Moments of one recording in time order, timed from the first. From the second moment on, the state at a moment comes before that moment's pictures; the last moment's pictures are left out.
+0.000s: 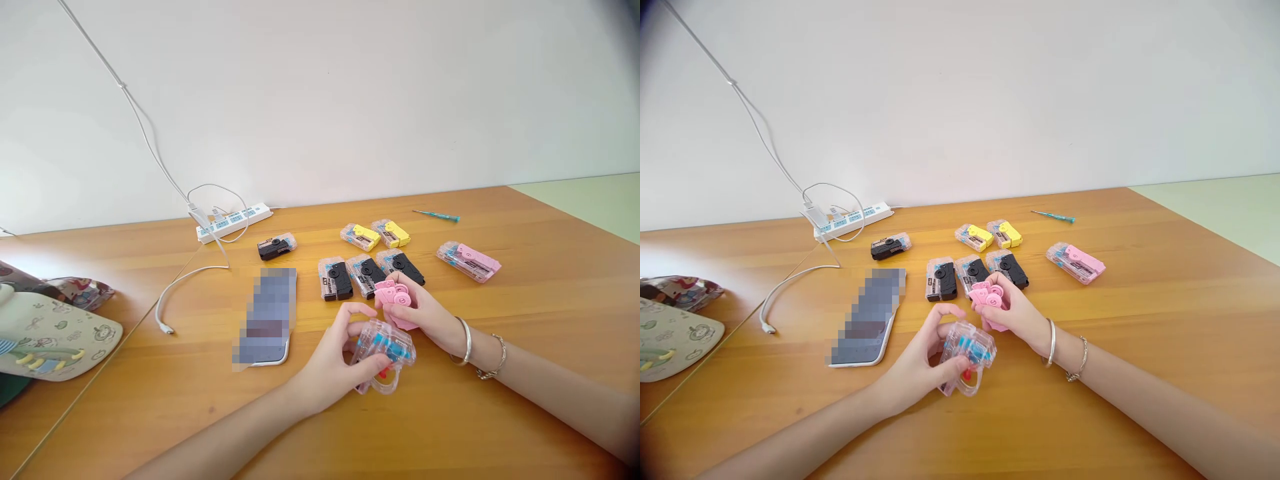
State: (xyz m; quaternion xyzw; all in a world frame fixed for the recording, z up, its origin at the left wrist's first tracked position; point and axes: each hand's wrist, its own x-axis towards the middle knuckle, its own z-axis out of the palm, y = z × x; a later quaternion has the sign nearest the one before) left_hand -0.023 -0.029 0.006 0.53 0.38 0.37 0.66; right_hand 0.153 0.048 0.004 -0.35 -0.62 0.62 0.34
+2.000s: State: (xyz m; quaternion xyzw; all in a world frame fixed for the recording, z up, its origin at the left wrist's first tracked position) left_hand -0.025 -0.023 0.004 0.53 0.47 0.47 0.53; right_hand 0.153 0.019 -0.002 -0.30 -0.81 0.47 0.18
